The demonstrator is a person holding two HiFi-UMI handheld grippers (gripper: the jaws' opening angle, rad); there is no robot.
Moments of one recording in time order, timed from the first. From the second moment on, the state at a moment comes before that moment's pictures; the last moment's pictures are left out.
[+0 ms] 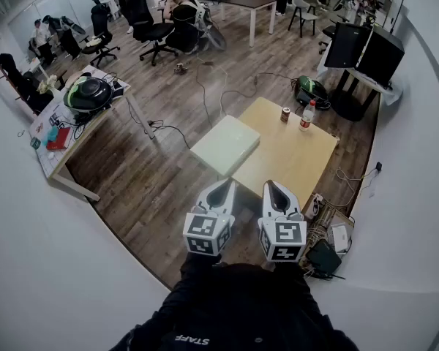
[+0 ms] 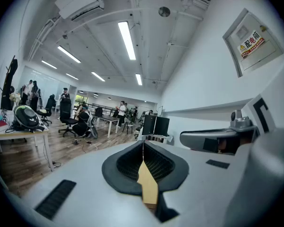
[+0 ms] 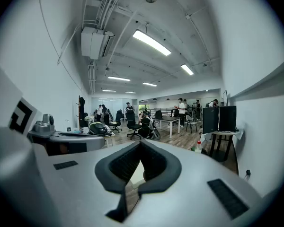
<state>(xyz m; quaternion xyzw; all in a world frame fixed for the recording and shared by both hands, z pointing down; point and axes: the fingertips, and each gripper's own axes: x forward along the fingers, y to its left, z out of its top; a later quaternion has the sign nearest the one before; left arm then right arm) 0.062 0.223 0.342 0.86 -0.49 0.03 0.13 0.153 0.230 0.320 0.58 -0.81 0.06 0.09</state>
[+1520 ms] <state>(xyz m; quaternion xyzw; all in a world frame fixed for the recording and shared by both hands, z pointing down) -0.041 0.246 0.413 0.83 -0.52 0.04 0.21 0.044 0.261 0.400 0.52 -0.83 0.12 0.17</state>
